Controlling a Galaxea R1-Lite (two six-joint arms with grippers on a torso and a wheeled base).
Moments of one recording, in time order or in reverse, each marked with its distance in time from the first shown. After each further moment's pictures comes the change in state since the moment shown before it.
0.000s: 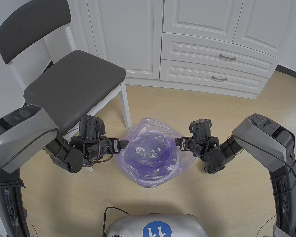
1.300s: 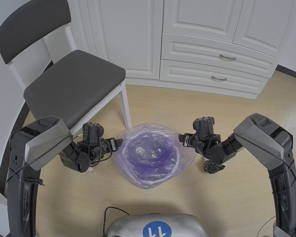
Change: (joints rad) left arm 0.083 0.256 -0.191 -0.093 0.015 -0.127; right arm -0.044 0.033 -0.061 0.004 0.019 0.037
